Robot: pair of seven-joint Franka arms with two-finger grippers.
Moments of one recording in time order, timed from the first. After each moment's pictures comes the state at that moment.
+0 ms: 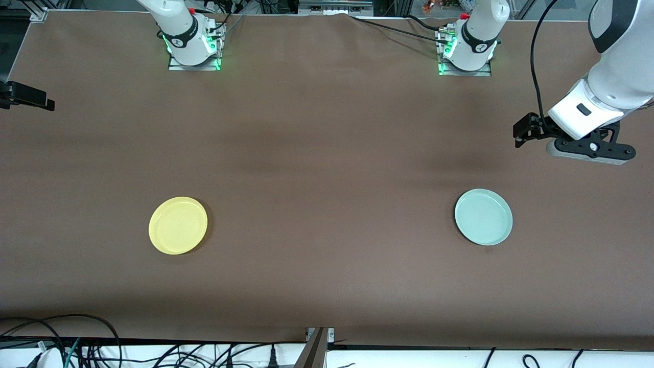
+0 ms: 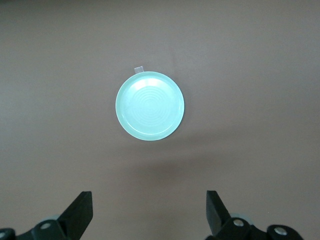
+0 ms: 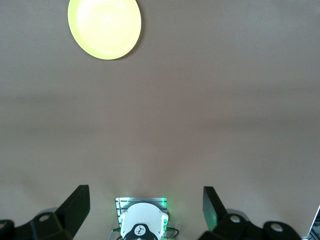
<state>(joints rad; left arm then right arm) -0.01 0.03 -0.12 -1.70 0.05 1.72 0.03 -0.02 0.13 -0.13 -1.40 0.00 1.28 -0.12</state>
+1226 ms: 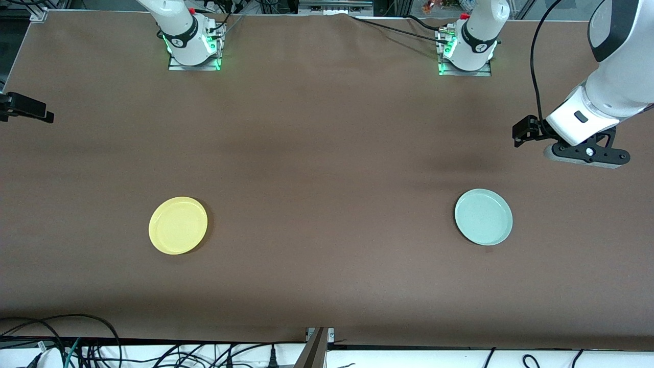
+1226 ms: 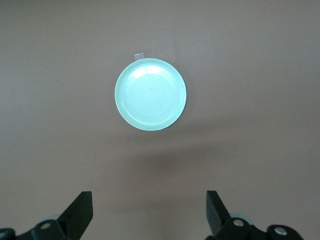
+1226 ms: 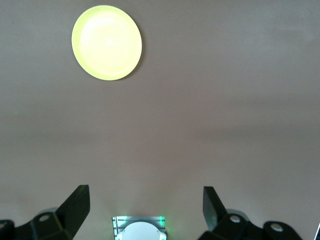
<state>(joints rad) -0.01 0.05 -0.11 -1.70 0.05 1.68 0.03 -0.01 0.15 -0.13 -1.39 0.00 1.37 -0.12</state>
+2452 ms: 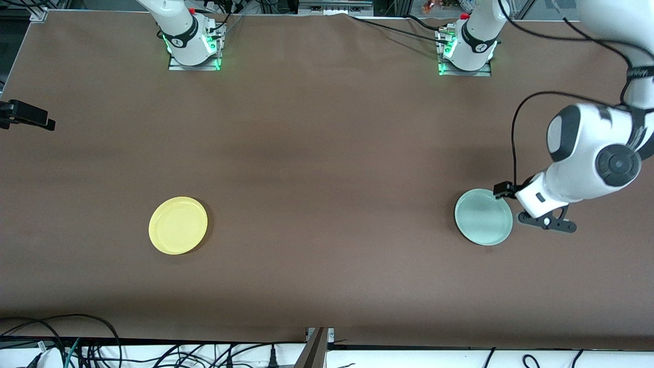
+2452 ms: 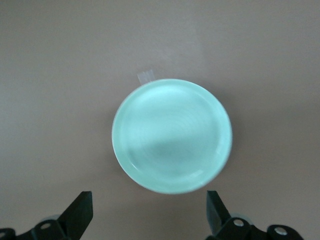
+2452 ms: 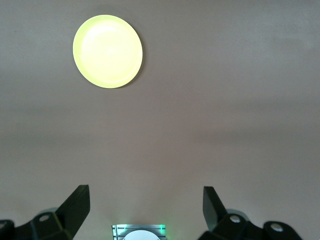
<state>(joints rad) 0.07 0.45 -0.10 -1.70 0.12 2.07 0.21 -0.01 0.17 -0.13 -1.38 0.00 1.39 -0.12</state>
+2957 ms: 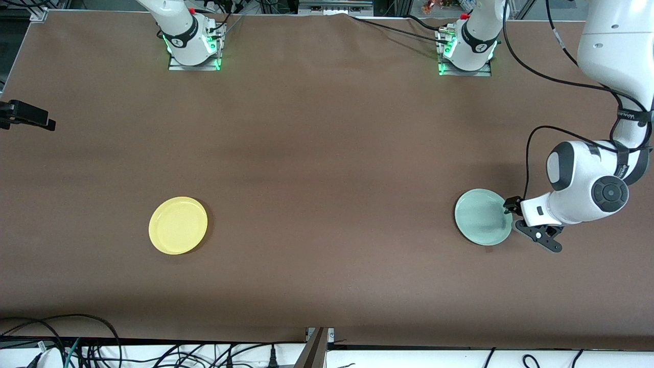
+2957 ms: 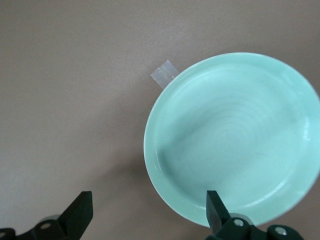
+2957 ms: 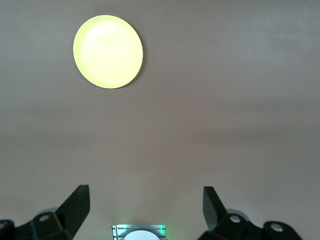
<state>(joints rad) 0.17 0.63 -0.10 -1.70 0.13 2.28 0.64 -0.01 0.17 -0.13 -1.38 0.00 1.40 -0.12</state>
